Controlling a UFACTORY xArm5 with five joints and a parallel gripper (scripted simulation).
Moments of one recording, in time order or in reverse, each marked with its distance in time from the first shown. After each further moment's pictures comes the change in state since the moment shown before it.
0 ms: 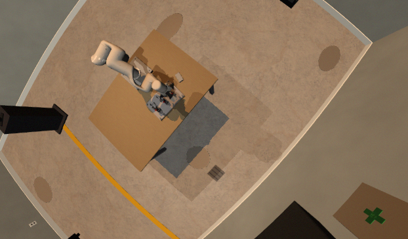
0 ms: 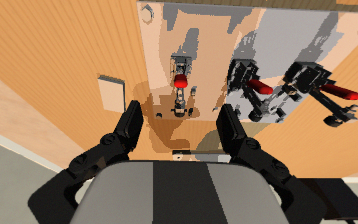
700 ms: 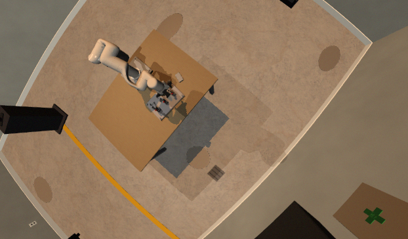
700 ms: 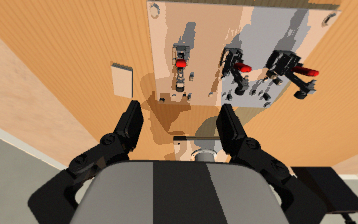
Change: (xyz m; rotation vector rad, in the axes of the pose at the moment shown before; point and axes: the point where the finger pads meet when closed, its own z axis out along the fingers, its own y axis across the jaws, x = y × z) arm 0.000 0.000 -0.064 0.000 0.001 0.000
